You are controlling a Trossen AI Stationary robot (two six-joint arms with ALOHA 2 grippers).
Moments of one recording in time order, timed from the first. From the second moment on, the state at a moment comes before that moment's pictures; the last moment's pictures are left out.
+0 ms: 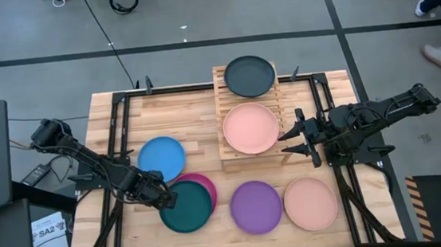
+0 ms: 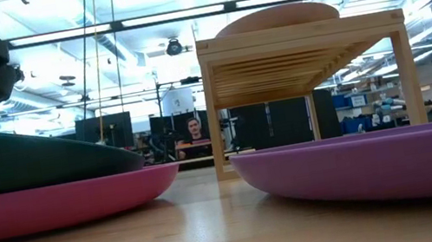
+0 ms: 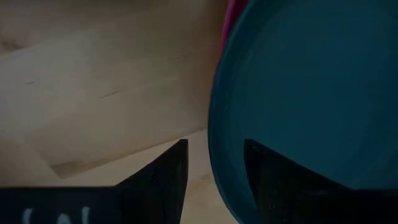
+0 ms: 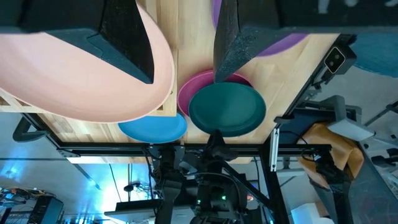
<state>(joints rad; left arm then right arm) -0.58 1.30 0.72 -0.71 0.03 -1.86 0.25 0.65 0.67 -0.29 0.13 0.08</state>
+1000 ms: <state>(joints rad) -0.58 1.30 0.73 -0.71 0.05 -1.85 0.25 0.65 0.67 -0.29 0.13 0.08</state>
